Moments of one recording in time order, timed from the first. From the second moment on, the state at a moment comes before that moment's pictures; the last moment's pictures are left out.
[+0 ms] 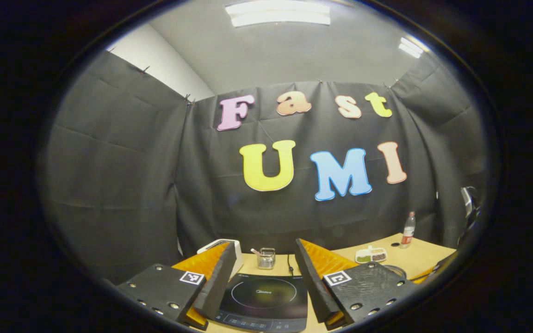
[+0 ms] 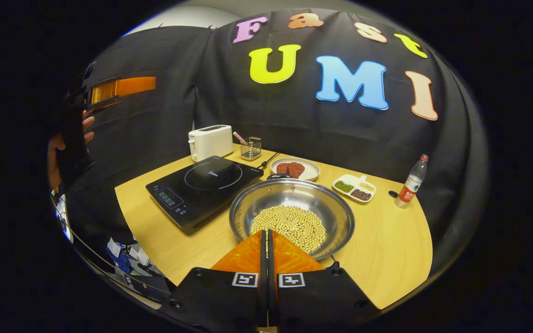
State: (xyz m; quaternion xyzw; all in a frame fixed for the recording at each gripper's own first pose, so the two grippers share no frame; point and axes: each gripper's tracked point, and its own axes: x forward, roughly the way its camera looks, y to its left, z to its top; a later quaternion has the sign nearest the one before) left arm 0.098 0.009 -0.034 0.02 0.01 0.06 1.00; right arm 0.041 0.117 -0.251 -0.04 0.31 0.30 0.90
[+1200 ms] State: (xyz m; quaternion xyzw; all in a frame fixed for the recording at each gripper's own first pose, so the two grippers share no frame) left arm 0.126 -0.020 -0.056 0.04 0.04 0.10 0.99; right arm 0.027 0.105 -0.345 -0.08 0.43 0.39 0.81
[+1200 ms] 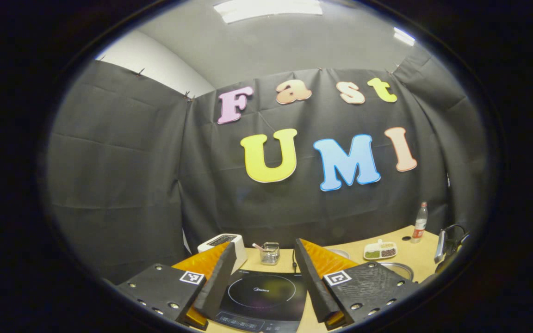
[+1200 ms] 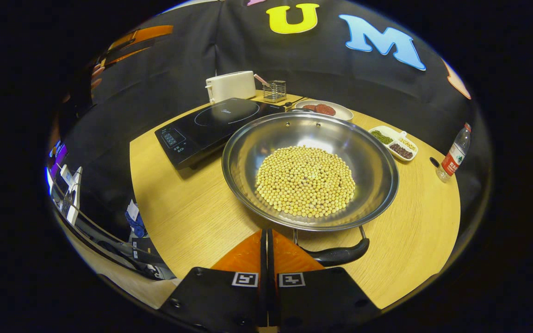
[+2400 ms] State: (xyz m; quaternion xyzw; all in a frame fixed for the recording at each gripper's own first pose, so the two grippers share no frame) left arm 0.148 -0.063 -0.072 0.03 0.05 0.08 0.99; right arm 0.089 0.046 -0.359 -0.07 0.44 0.31 0.84
